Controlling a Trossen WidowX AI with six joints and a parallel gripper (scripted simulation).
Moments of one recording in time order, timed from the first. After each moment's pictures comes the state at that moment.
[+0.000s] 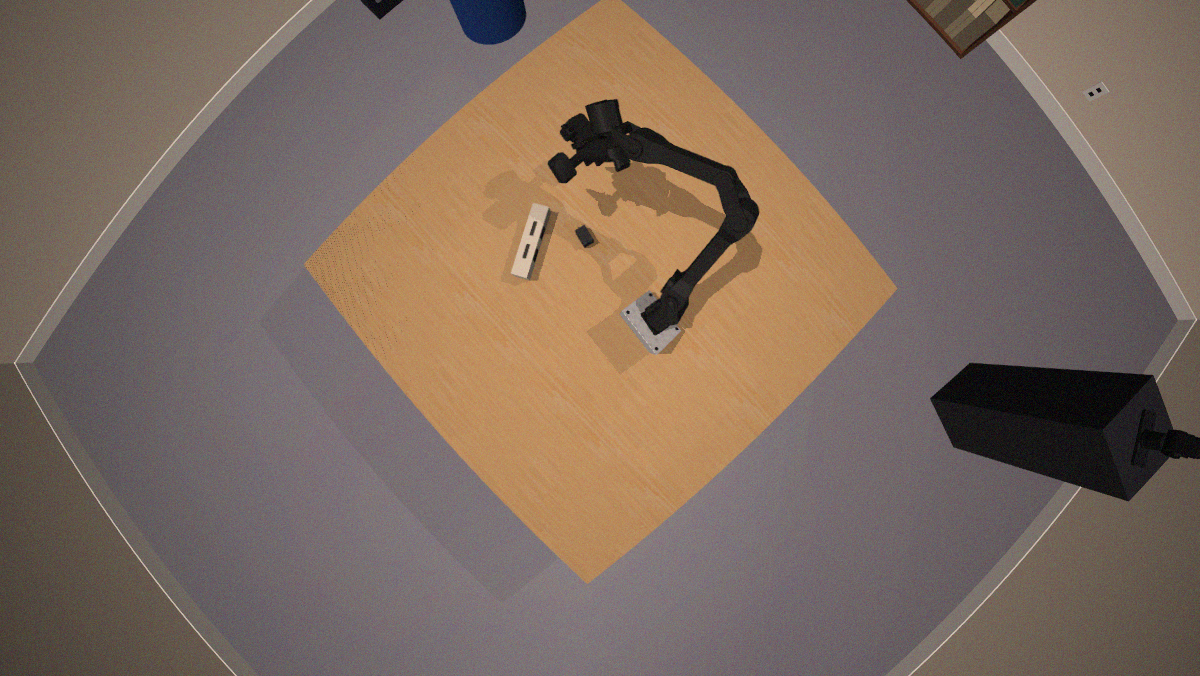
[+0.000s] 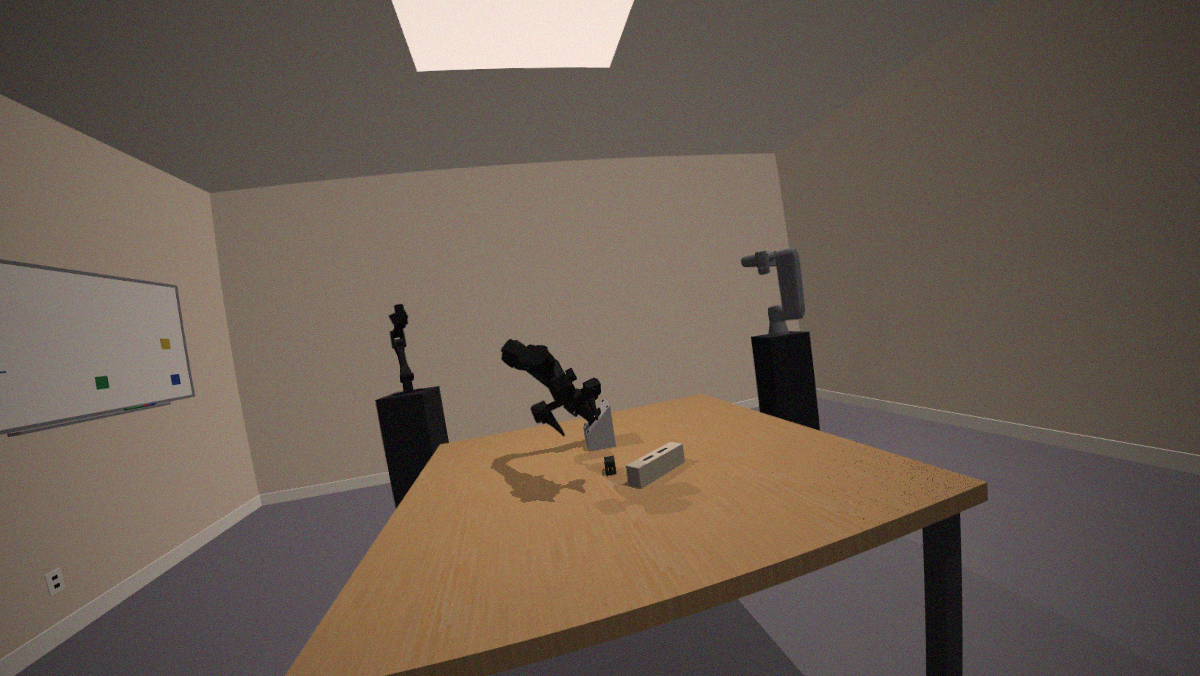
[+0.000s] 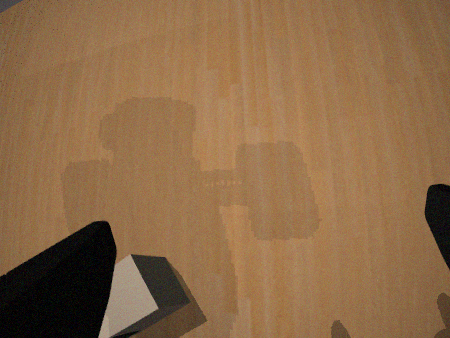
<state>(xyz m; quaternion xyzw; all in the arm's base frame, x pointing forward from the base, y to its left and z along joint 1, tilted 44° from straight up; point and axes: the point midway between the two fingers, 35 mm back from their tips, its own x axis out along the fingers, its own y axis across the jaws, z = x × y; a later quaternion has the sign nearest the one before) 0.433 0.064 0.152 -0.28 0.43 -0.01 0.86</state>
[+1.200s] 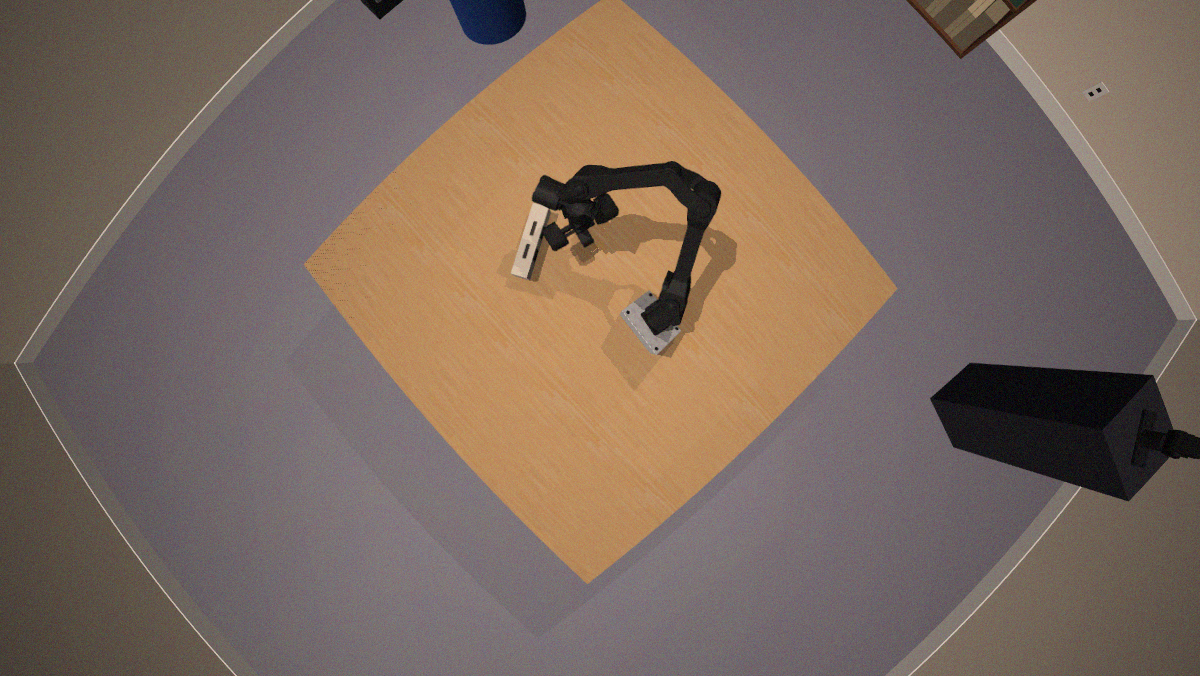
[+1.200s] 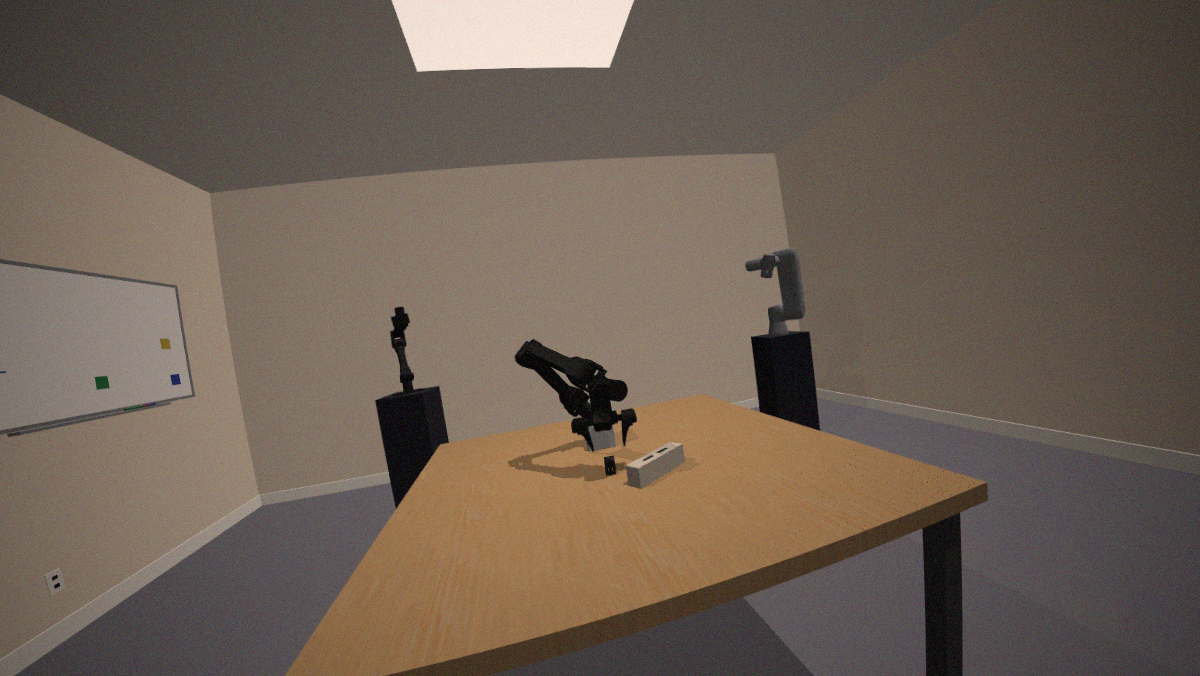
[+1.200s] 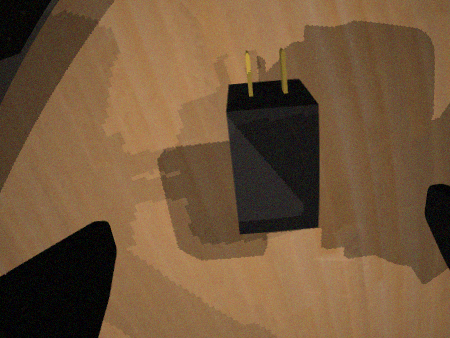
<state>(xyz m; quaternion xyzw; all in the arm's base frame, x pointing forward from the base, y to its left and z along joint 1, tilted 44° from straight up) 0.299 0.037 0.010 -0.24 0.64 -0.26 0.68</state>
